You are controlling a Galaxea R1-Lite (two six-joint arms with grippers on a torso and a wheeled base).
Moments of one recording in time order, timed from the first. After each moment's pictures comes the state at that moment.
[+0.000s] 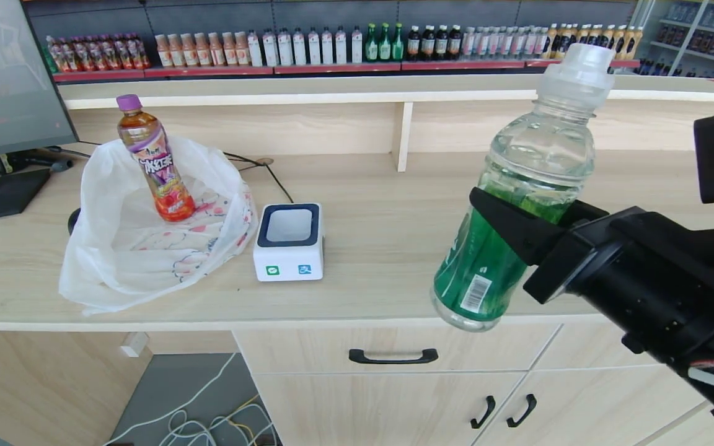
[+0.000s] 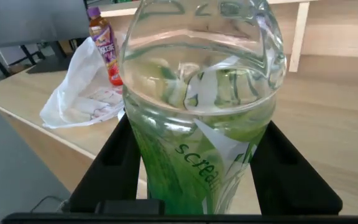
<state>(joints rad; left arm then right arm) 0.00 0.00 0.00 0.00 0.00 0.01 0.84 1.44 -0.57 -1.13 -0.31 0.01</state>
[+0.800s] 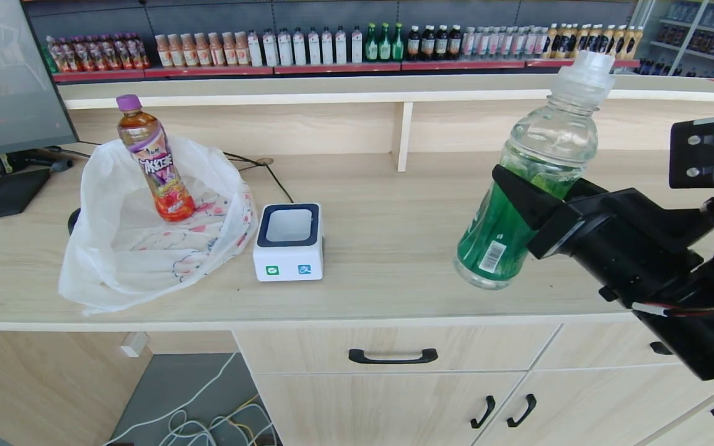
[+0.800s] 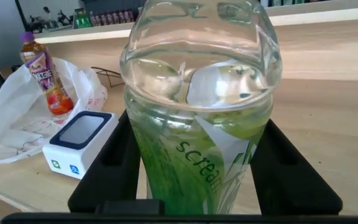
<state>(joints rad) 0.00 0.00 0.00 0.00 0.00 0.01 0.59 1.57 -0.55 -1.40 -0.13 -0.01</state>
